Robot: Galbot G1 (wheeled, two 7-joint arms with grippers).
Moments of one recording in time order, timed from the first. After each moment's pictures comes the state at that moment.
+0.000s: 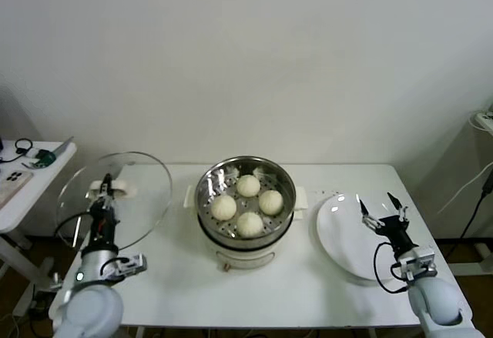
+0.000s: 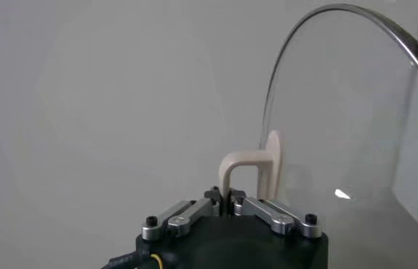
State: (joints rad) left arm 1.39 -1.00 -0.44 -2.05 1.11 0.60 -0.14; right arm -1.25 1.09 0.60 1.55 0.26 0.14 -0.15
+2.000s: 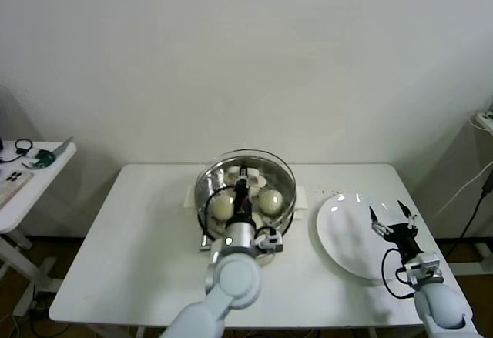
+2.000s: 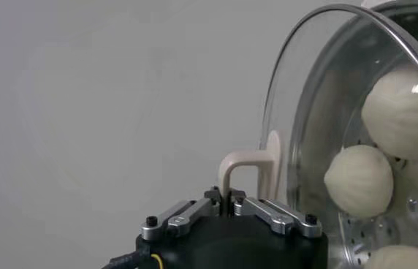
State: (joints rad) left arm 0.92 -1.40 0.19 -1.82 1.49 0.74 0.24; right arm -1.24 1.12 0.65 1.45 0.21 0.18 -0.15
